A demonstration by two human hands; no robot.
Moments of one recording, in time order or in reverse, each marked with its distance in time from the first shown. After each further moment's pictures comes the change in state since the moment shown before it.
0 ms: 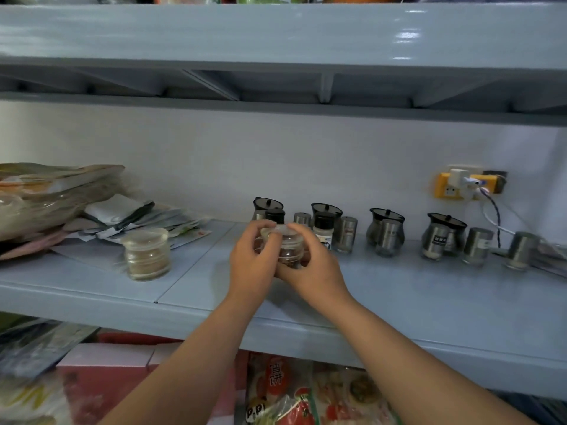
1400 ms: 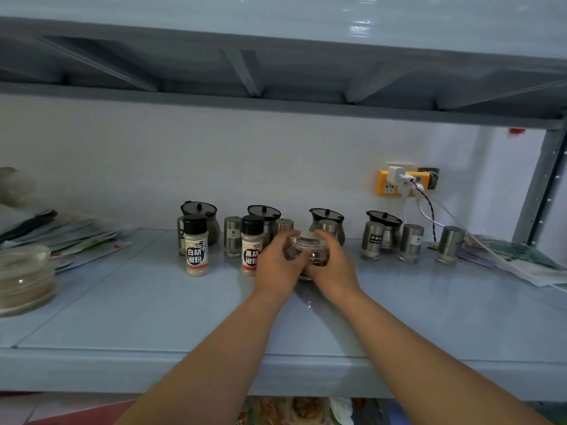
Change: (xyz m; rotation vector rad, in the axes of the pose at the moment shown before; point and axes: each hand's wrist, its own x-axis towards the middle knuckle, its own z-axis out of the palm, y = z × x) left_hand 0.007 -0.043 0.162 0.126 -0.272 -0.044; right_hand 0.025 0.083 -0.124 -0.109 0.218 0.242
